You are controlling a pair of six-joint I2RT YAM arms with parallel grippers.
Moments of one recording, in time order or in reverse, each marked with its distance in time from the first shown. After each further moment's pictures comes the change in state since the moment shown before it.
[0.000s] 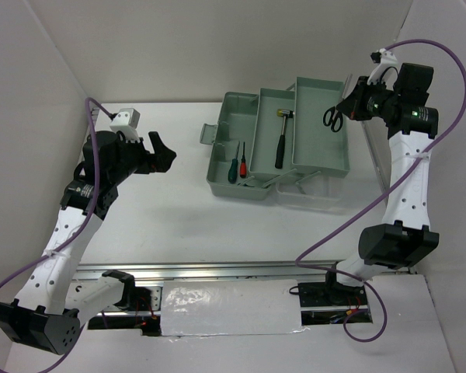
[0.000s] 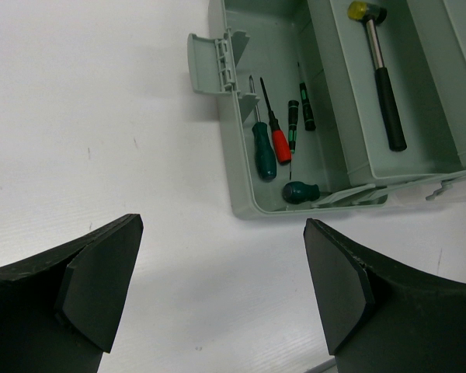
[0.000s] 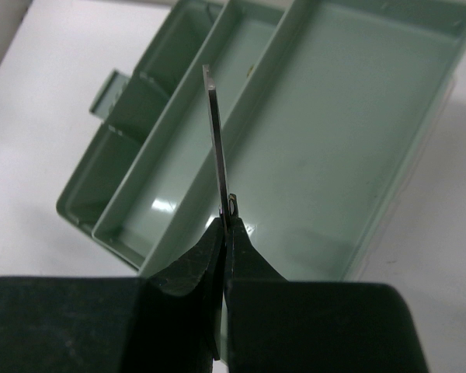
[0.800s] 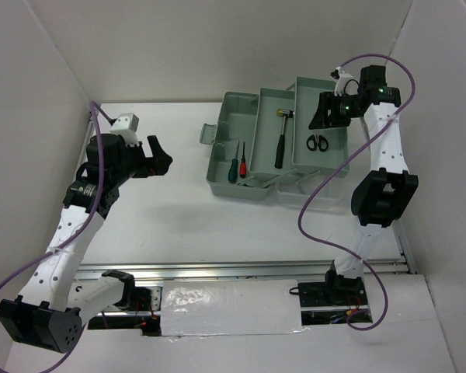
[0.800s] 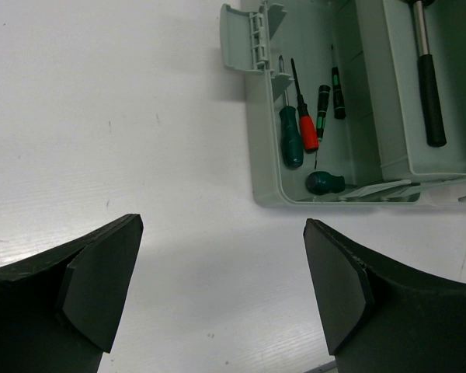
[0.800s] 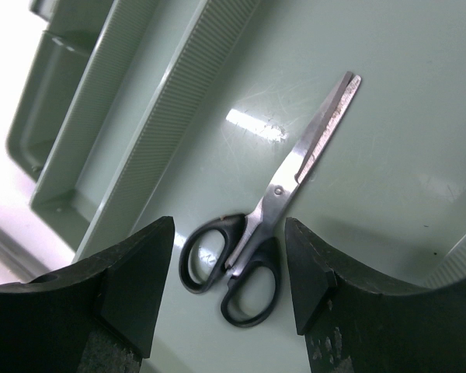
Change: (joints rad) left arm 0.029 0.009 -0.043 -0.023 -0.023 -0.002; right arm 0.057 0.425 0.201 -0.264 -0.060 -0.214
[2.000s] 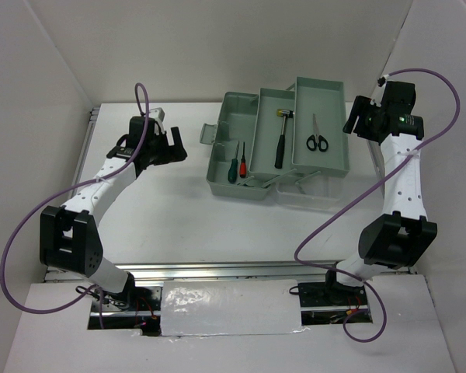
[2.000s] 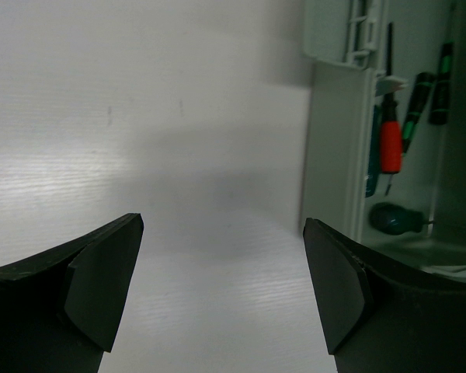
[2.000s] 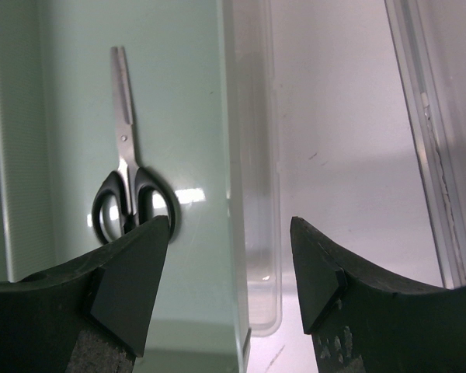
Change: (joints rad) left arm -0.016 0.505 0.124 0.089 -0.091 -0.026; right arm -0.065 -0.433 -0.401 0.246 0.542 0.368
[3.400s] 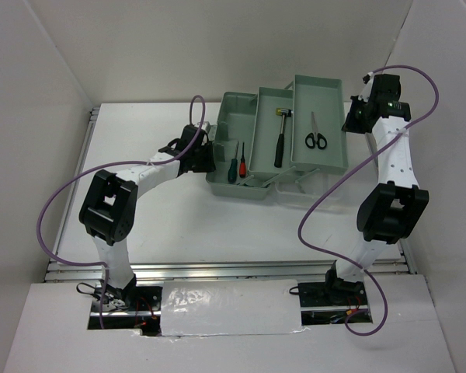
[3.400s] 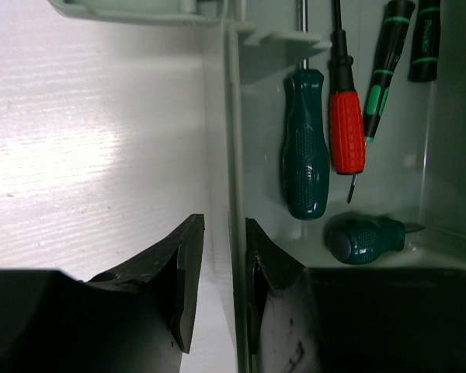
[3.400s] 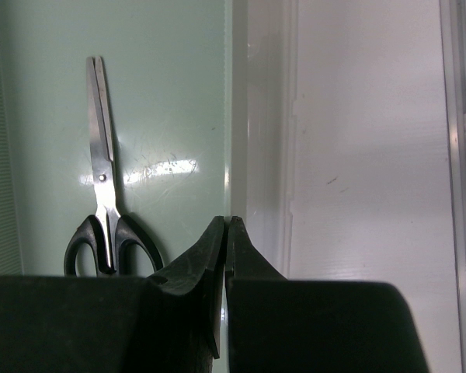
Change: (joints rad) left arm -0.236 0.356 0.118 0.160 -0.034 -0.098; right arm 0.020 0.243 0.134 0.003 -0.059 -0.037
